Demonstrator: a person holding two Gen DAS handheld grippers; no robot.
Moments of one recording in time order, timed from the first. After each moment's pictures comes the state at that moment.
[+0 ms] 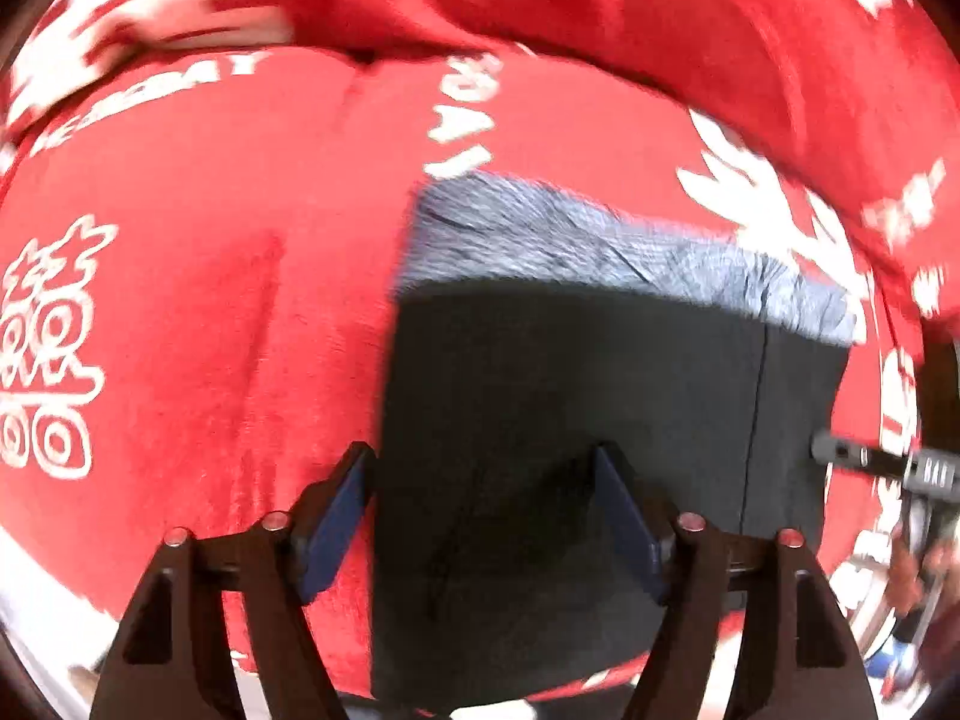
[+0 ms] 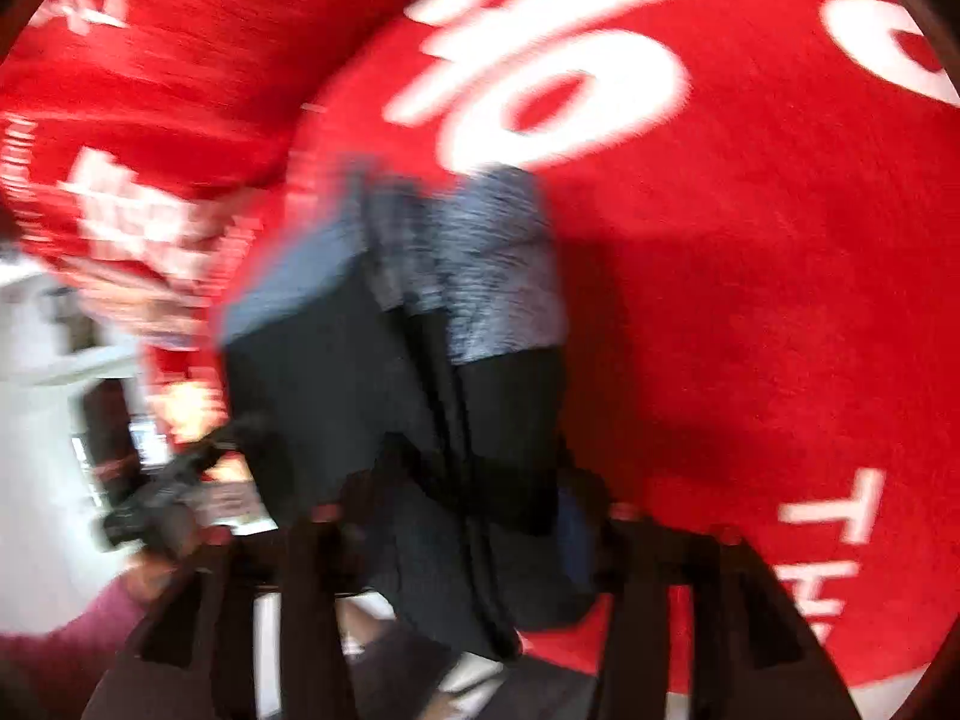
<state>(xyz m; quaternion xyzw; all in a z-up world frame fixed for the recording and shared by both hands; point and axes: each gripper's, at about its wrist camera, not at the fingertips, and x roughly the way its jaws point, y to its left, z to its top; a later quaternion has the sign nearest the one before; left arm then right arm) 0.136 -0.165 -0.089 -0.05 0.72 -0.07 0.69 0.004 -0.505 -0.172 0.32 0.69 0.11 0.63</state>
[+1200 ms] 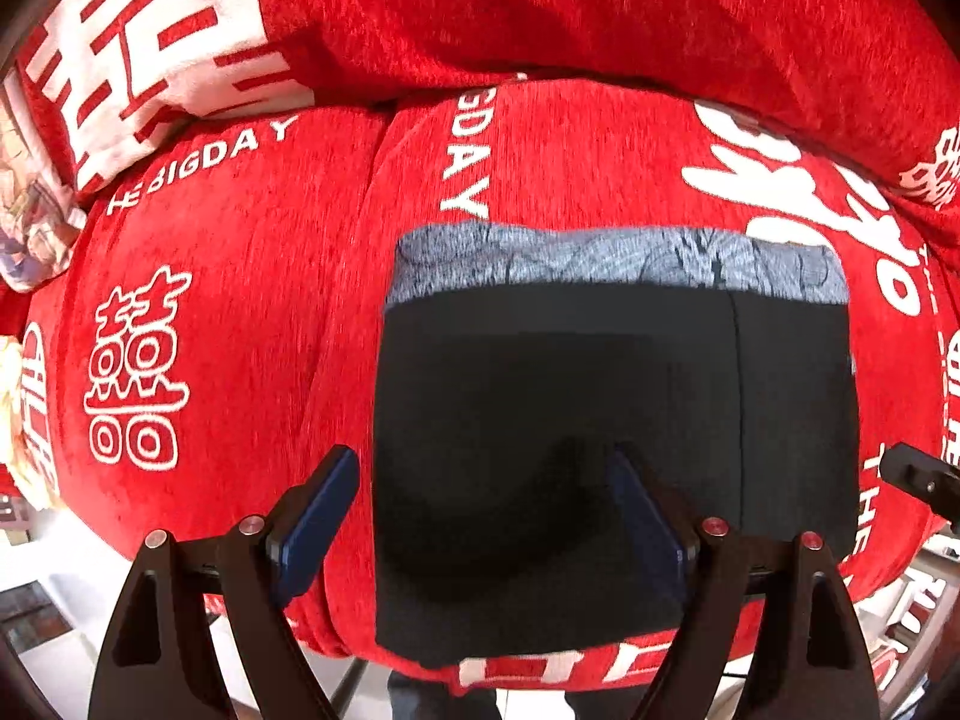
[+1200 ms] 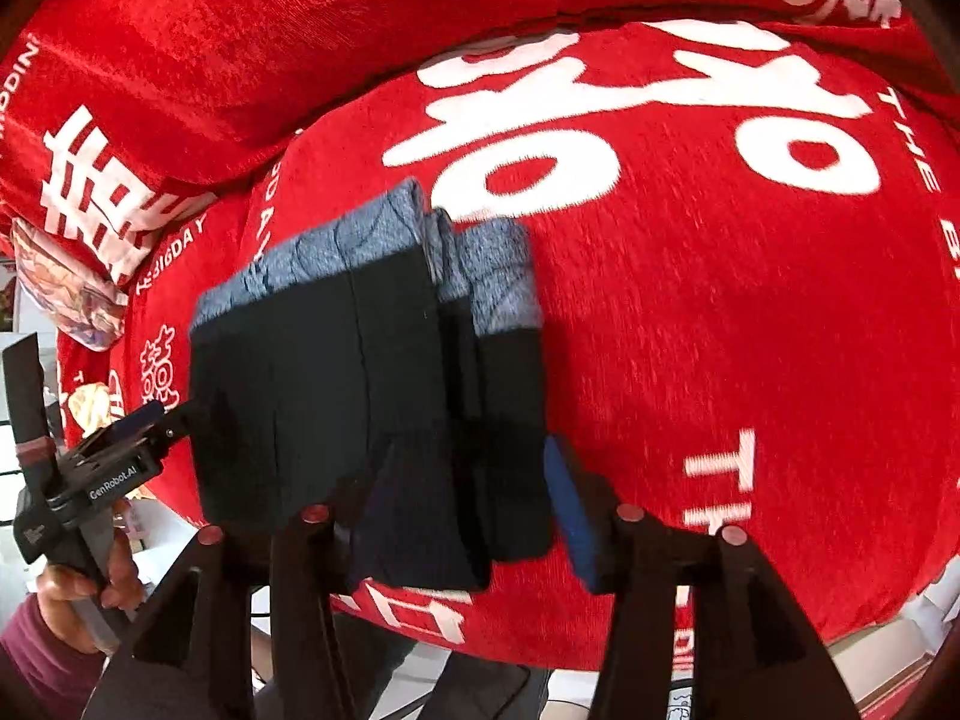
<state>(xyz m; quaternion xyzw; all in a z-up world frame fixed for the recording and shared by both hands) 0.119 -0.211 -0.056 0.07 0.71 -0.02 0.70 -0.008 -0.484 -0.106 0.22 0.67 0.04 0.70</state>
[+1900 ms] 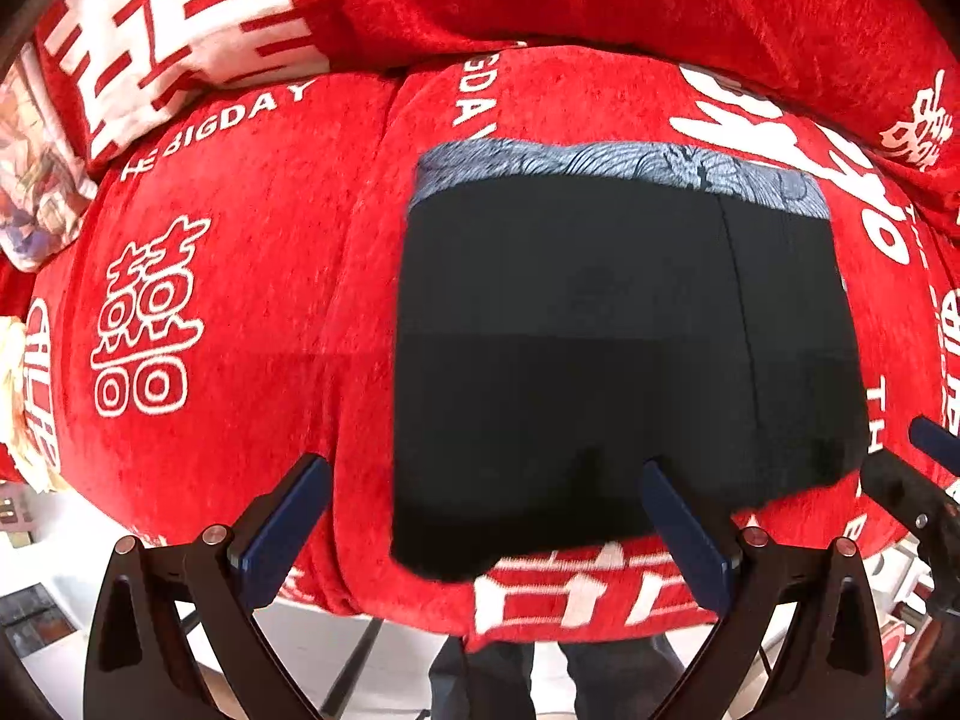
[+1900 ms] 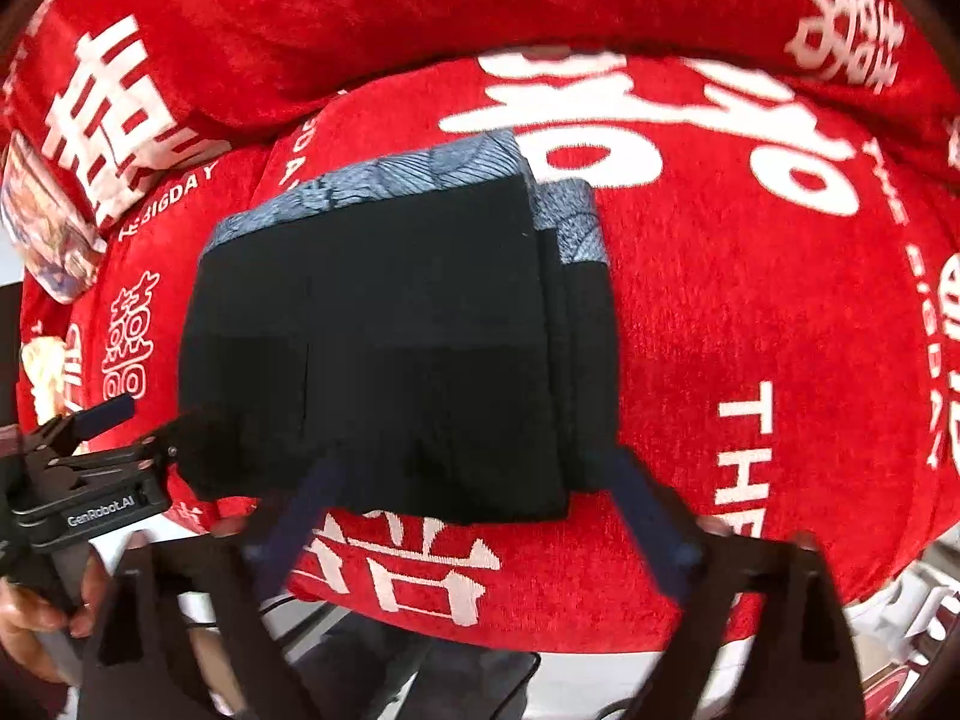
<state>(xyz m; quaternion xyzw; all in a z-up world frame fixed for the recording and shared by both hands) 0.071 -0.192 -0.041 0.07 0.72 -0.03 0.69 -0.044 -0.411 -0.080 0.13 0.66 0.01 0.74</state>
